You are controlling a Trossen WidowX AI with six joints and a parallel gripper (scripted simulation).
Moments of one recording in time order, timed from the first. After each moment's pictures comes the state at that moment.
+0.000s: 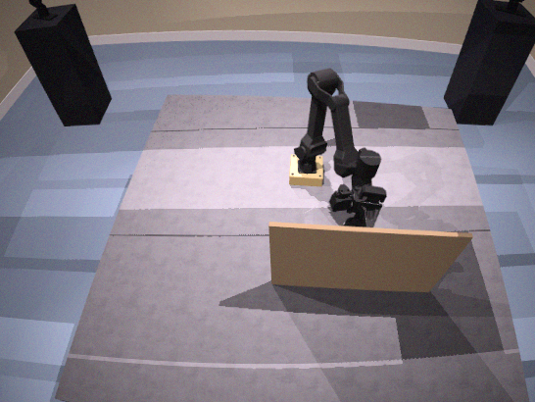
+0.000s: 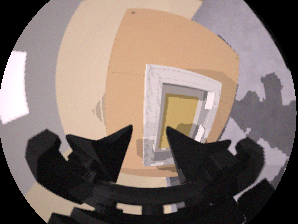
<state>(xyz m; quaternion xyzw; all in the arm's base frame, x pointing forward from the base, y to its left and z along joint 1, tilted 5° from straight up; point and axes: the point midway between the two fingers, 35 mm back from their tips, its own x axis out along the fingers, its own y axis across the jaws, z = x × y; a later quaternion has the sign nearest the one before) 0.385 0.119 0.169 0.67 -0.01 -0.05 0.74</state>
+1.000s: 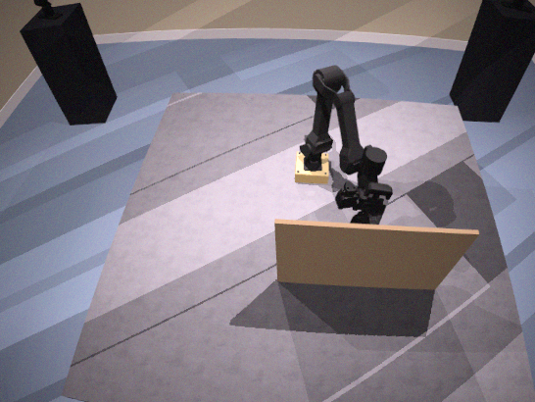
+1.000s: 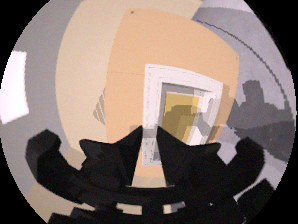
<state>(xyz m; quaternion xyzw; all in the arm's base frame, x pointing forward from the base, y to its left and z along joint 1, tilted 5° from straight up) 0.385 0.119 0.168 0.67 -0.01 -0.04 0.74</state>
